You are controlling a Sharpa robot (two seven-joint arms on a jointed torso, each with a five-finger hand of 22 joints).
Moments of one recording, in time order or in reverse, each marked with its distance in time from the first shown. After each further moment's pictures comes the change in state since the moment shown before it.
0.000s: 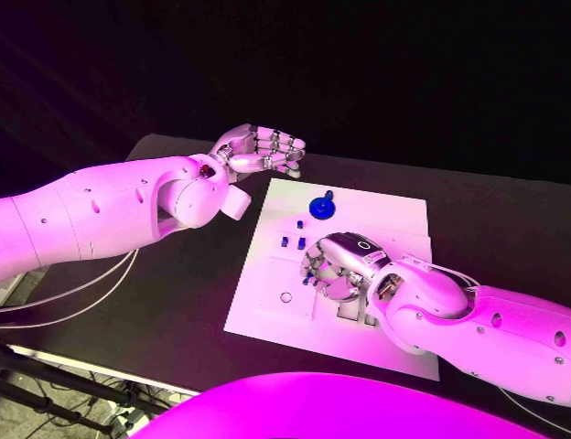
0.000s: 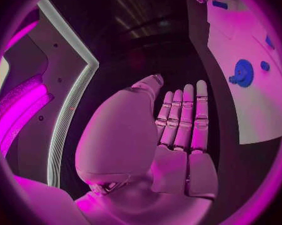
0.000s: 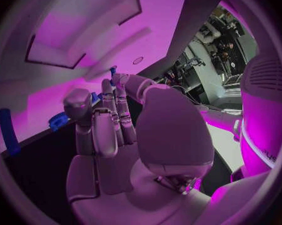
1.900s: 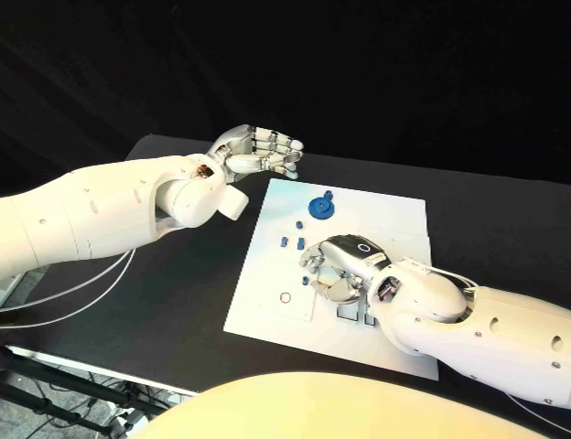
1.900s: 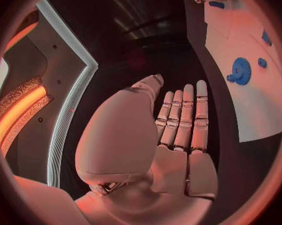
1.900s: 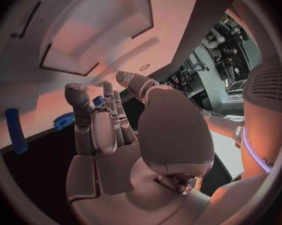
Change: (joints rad) left arm 0.000 -0.002 0.000 -0.010 -0.020 0.010 -0.008; left_hand 0.000 0.000 0.003 -0.003 0.000 0.000 0.000 0.000 -0.001 -0.007 0.000 -0.004 0.000 0.000 0.000 0.000 -0.002 0.000 0.000 0.000 0.000 0.001; right arm -0.006 -0.001 -0.004 -0.006 -0.059 0.009 -0.051; right_hand -0.063 -0.056 -0.104 0.009 0.006 -0.224 0.037 -0.113 0.000 -0.186 -0.017 0.005 0.055 -0.001 0.041 -0.015 -0.064 0.000 -0.057 0.047 -0.120 -0.079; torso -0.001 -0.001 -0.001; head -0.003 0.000
